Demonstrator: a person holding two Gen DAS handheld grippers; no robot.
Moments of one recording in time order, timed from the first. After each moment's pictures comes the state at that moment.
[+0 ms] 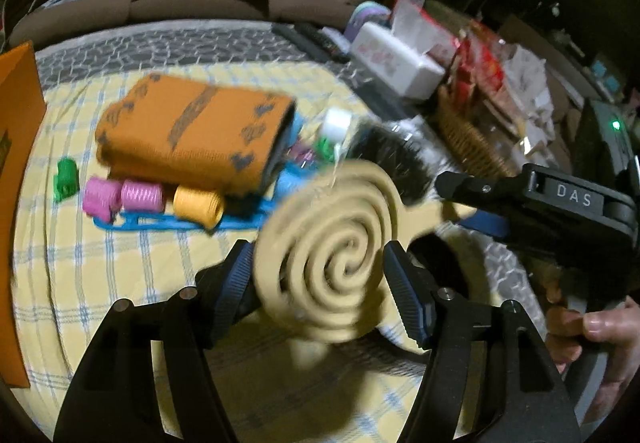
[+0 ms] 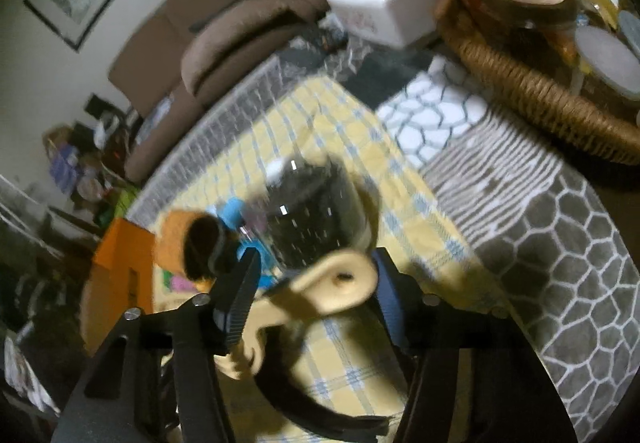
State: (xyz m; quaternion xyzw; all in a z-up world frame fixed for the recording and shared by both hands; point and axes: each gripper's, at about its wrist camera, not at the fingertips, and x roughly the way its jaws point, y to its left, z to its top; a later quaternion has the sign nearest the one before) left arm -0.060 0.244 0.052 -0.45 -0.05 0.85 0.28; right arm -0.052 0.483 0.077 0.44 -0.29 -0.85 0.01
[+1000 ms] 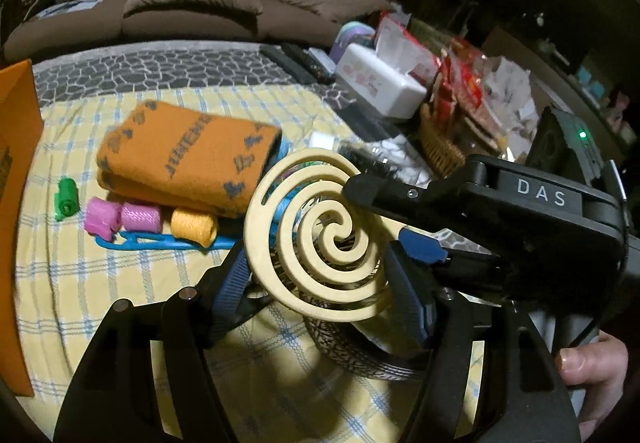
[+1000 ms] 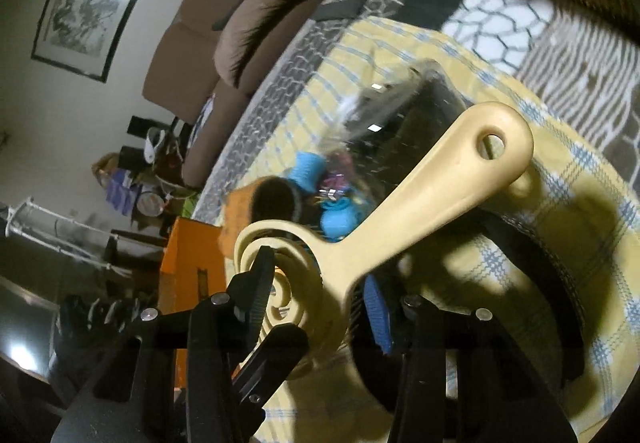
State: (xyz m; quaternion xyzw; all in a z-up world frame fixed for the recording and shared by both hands) left arm -0.054 0.234 0.082 -0.42 -0.07 0.85 0.30; right arm -0.062 0.442 0.053 0.42 -0.42 -0.80 0.10
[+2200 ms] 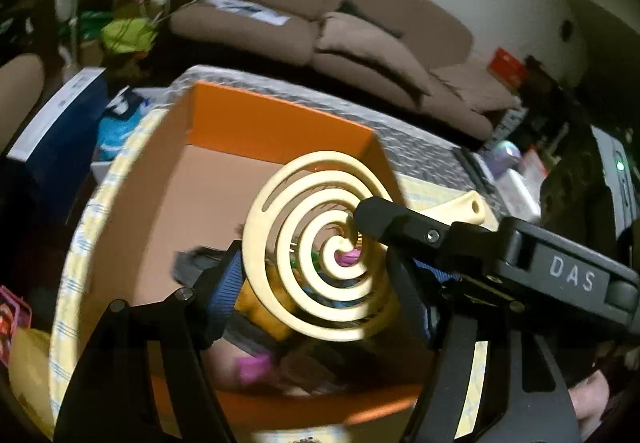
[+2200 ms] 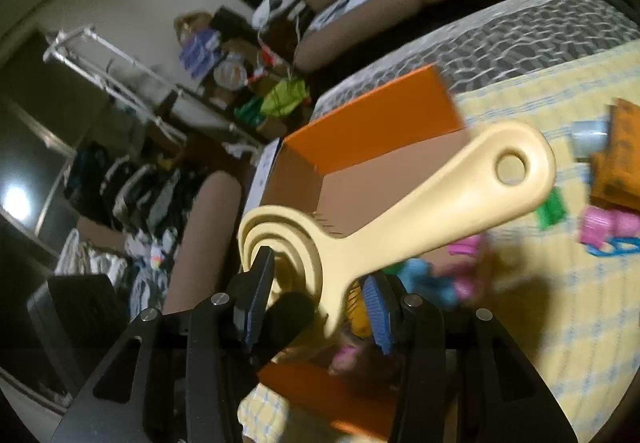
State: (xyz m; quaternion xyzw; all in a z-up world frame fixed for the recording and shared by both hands) left arm -0.095 -0.095 0.123 -0.41 -0.17 0.89 0.09; right arm -0.125 0.086 0.114 0.46 -0.25 -0.80 0.31
